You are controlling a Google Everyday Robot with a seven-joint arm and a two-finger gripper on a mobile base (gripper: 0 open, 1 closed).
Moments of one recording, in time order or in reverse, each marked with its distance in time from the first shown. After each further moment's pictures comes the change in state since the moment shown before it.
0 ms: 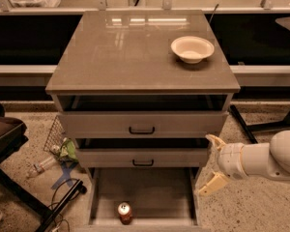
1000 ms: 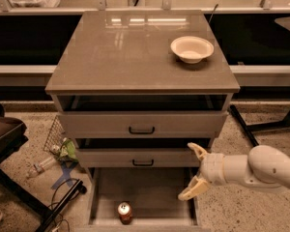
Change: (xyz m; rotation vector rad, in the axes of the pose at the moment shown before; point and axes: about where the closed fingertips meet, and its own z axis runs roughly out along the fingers) arm 0.015 0.011 0.077 -0.069 -0.190 -0.006
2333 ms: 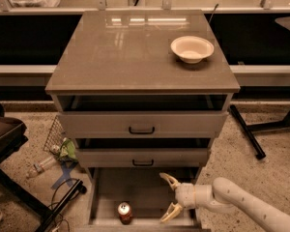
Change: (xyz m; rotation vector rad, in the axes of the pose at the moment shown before) arm 0.123 0.058 0.167 -0.227 -0.379 0.009
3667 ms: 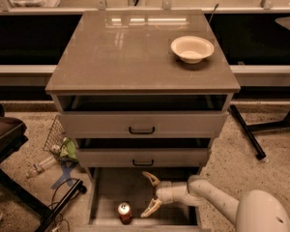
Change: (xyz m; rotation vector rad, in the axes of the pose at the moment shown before) arm 0.078 -0.040 0.096 -0.054 -0.067 -0.032
